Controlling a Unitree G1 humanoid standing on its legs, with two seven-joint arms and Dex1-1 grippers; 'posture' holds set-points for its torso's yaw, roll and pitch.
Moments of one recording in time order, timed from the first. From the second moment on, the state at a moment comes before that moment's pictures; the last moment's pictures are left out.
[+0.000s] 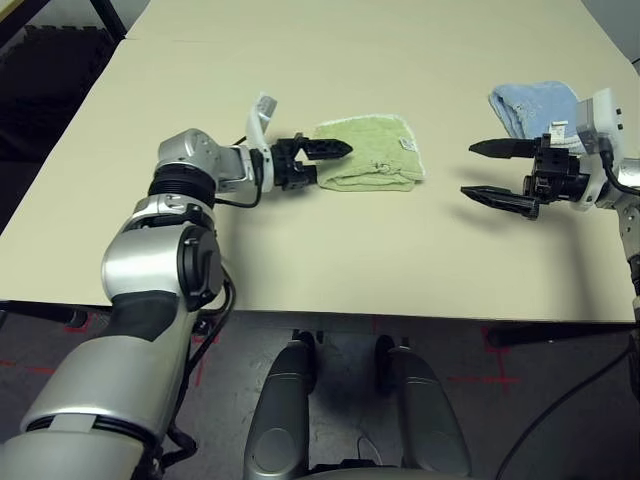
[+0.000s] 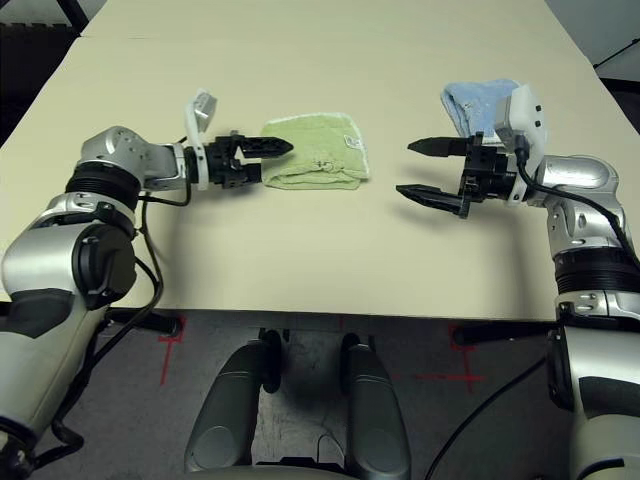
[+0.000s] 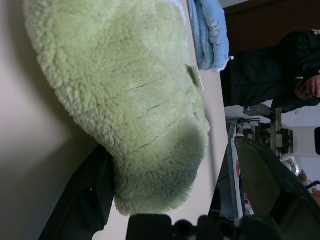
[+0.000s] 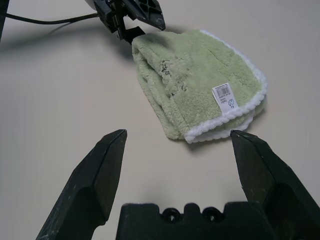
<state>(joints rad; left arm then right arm) -1.36 0.30 0.34 1.19 -0.39 1.08 -0.80 -0.76 -0.73 -0.09 0.57 0.33 -0.03 1.41</state>
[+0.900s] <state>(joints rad) -1.36 0.29 0.35 1.23 -0.39 0.99 -0.74 -0.74 -0.74 -0.09 0.54 0.34 -0.01 1.39</state>
